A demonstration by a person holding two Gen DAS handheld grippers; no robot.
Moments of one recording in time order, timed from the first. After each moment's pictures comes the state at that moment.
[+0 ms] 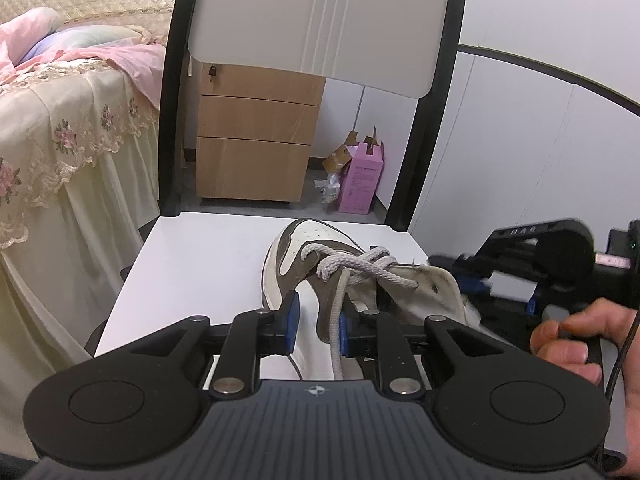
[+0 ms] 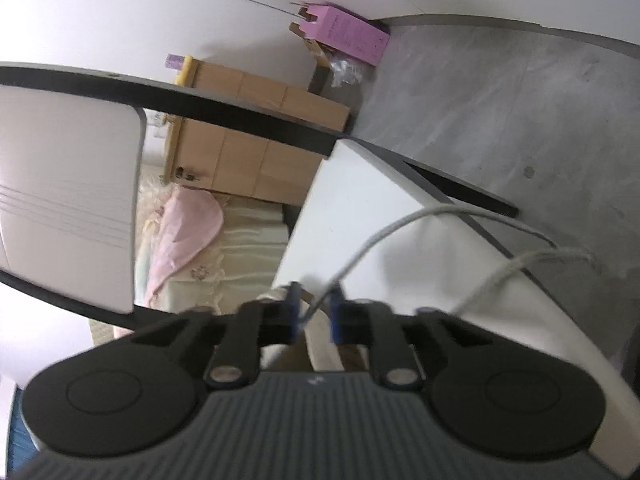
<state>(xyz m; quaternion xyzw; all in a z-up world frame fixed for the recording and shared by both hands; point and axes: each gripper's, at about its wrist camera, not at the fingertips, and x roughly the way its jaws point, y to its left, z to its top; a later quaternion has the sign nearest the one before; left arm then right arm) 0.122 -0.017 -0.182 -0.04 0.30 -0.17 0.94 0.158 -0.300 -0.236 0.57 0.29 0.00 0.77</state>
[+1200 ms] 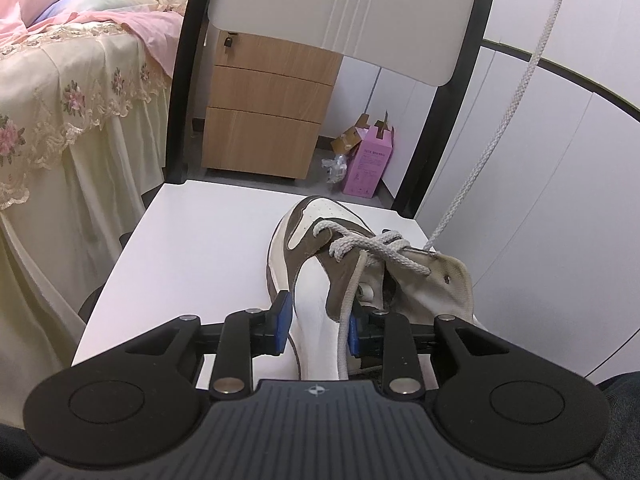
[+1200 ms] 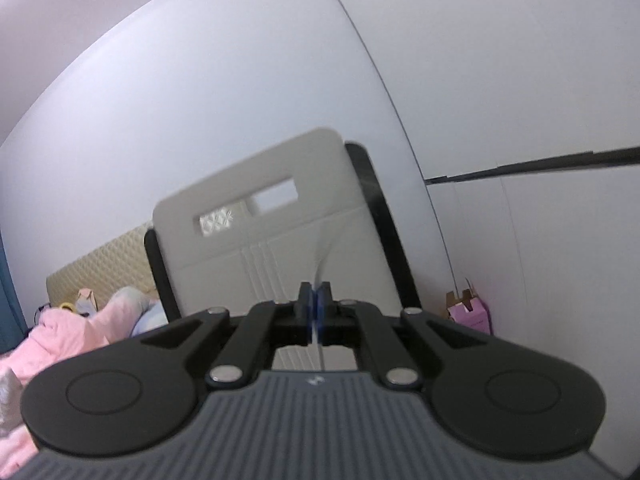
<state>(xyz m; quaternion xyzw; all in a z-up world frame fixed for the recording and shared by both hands) 0.130 -0.013 -0.186 -0.07 0.34 -0.16 0.92 0.128 -0.222 0.053 0.19 0.02 0.04 0.98</state>
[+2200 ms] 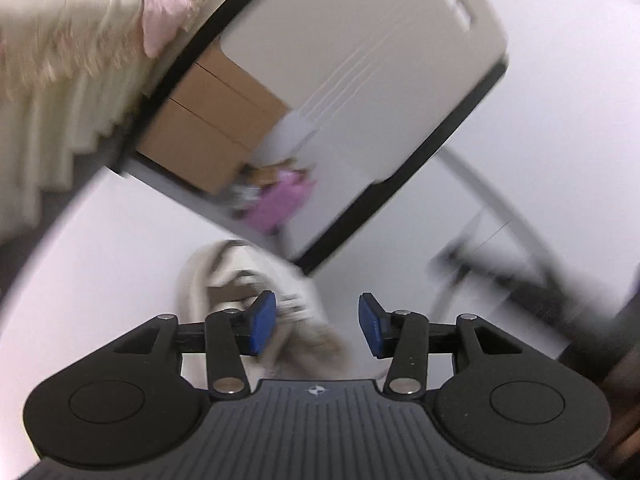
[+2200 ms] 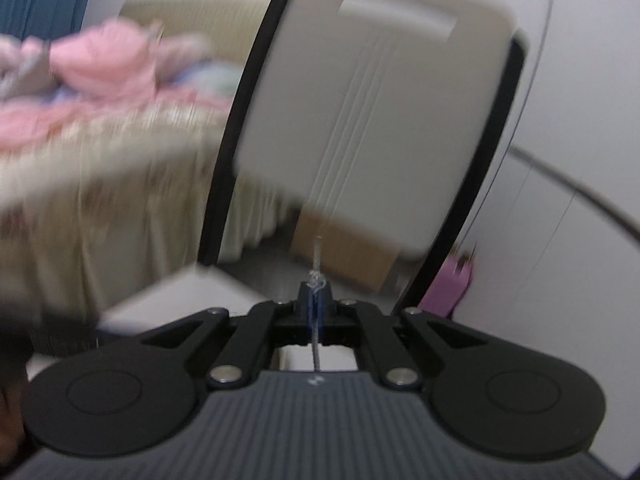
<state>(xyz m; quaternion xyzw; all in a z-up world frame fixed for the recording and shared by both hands) 0.134 0.047 -0.172 -0.34 0.29 -0.28 0.85 0.112 -0.167 -0.041 -0.18 0.23 0.13 0.95</state>
